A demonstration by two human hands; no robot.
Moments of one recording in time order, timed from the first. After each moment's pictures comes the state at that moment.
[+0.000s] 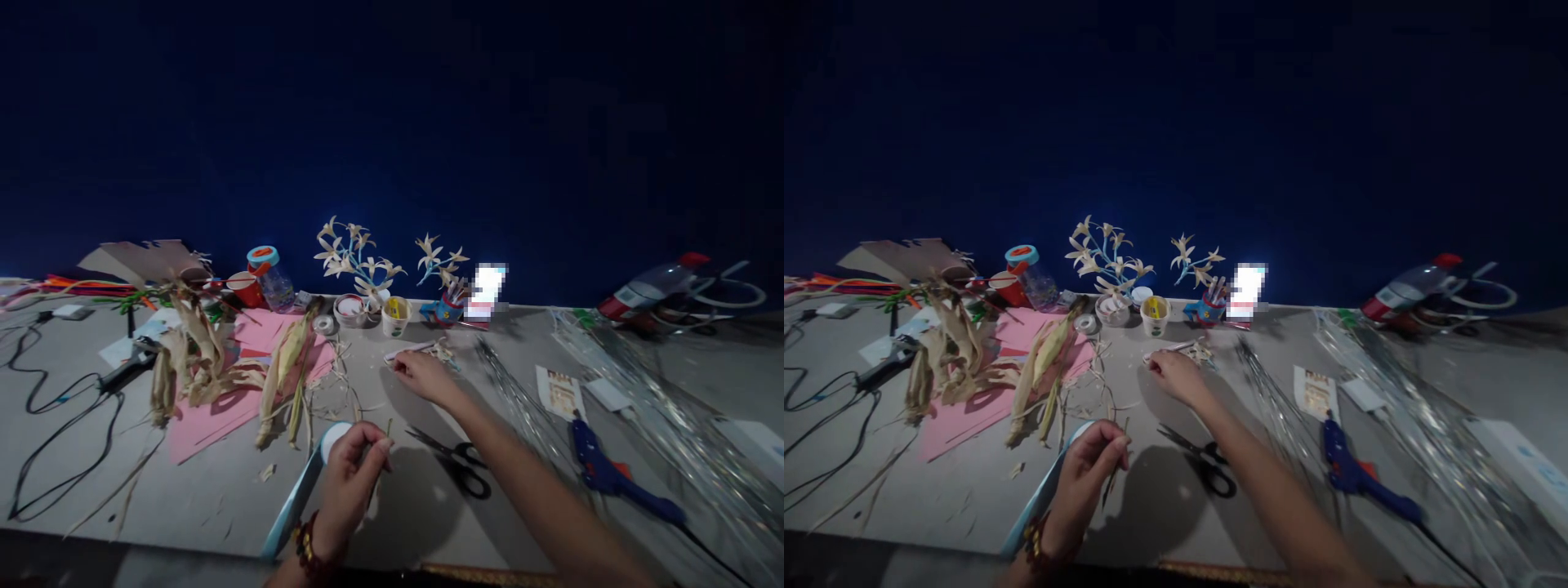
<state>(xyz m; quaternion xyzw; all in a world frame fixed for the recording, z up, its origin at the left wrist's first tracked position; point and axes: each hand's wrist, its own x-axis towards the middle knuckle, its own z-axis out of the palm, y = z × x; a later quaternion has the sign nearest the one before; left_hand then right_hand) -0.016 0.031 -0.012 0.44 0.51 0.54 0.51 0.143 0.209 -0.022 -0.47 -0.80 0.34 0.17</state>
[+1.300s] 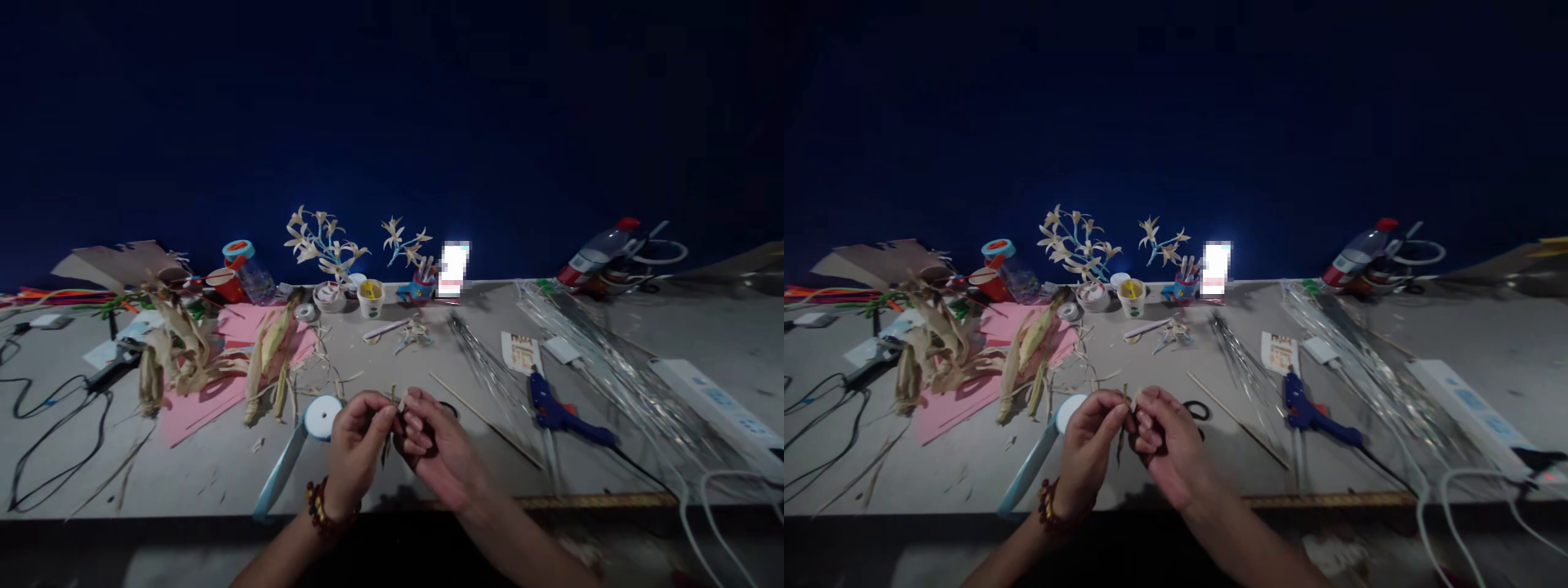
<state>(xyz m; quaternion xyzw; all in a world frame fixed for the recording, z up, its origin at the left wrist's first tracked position) 0.032 0.021 0.017 0.43 0.42 0.61 0.52 0.155 0.036 0.048 -0.28 -0.12 0.82 0.49</state>
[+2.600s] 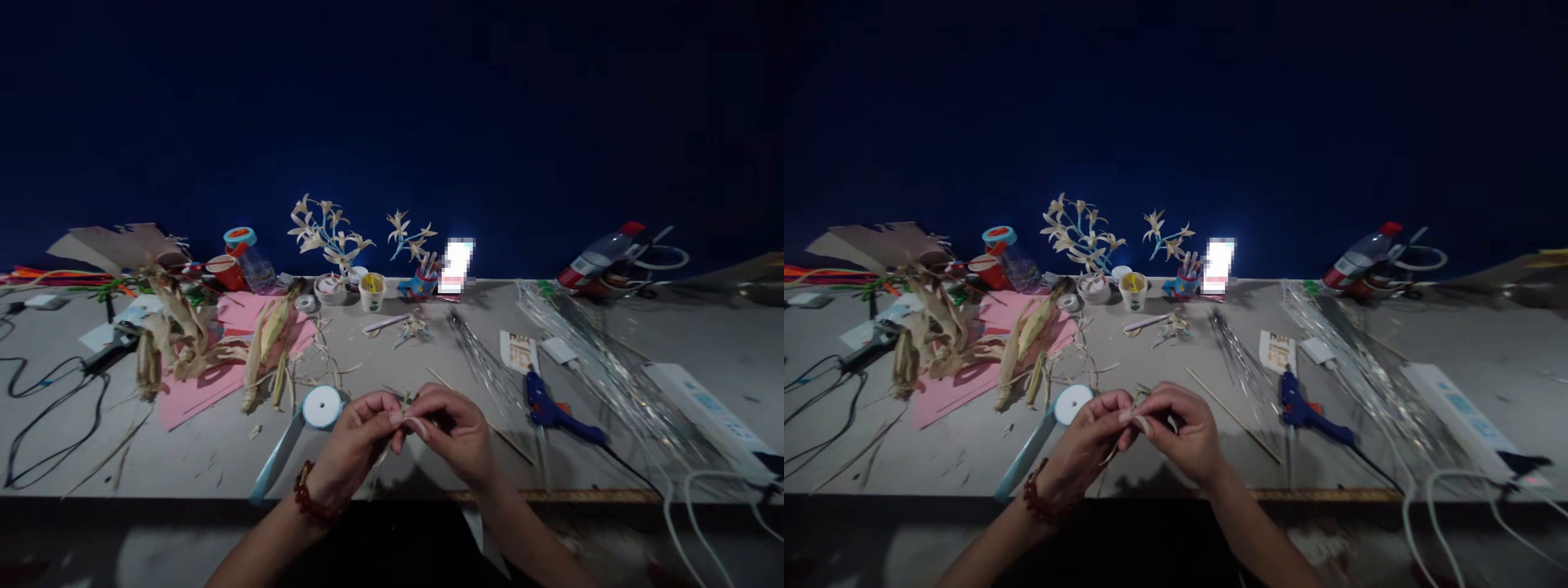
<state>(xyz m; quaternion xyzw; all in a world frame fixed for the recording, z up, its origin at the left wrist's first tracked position) 0.027 0.021 0.040 0.29 0.33 0.49 0.75 0.187 0.041 0.037 -0.29 -0.65 0.45 0.54</state>
